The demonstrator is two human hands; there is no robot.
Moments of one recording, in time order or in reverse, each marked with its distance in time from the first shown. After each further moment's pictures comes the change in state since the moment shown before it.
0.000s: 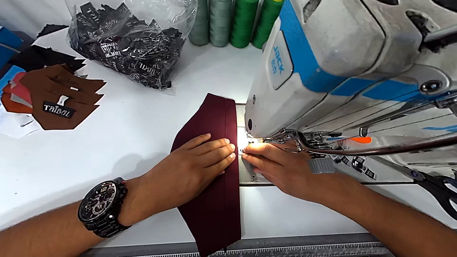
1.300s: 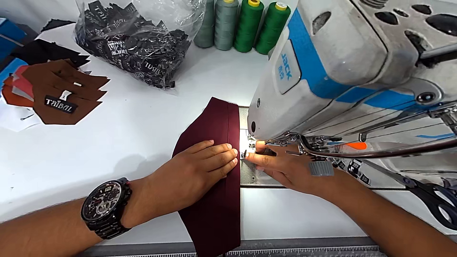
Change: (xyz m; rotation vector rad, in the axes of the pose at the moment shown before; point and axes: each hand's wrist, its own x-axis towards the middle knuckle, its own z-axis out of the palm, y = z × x) left_hand -0.001 0.007 0.002 0.006 0.002 0.003; right_hand -0.007 0.018 -0.005 0.043 -0.146 0.089
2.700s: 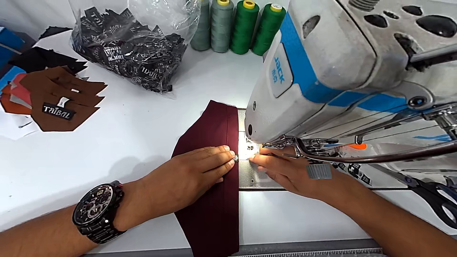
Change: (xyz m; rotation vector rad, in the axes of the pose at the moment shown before) left_hand -0.001 -0.008 -0.001 -0.068 0.012 0.026; right_hand -0.005 -0.004 -0.006 -0.014 0.104 0.005
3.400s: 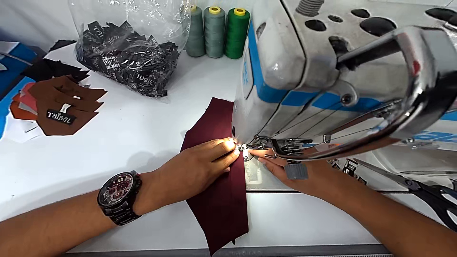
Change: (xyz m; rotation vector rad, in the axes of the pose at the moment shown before) left_hand 0.037 0.002 0.011 0.067 0.011 -0.024; right_hand -0.008 0.013 -0.009 -0.060 -0.008 0.084
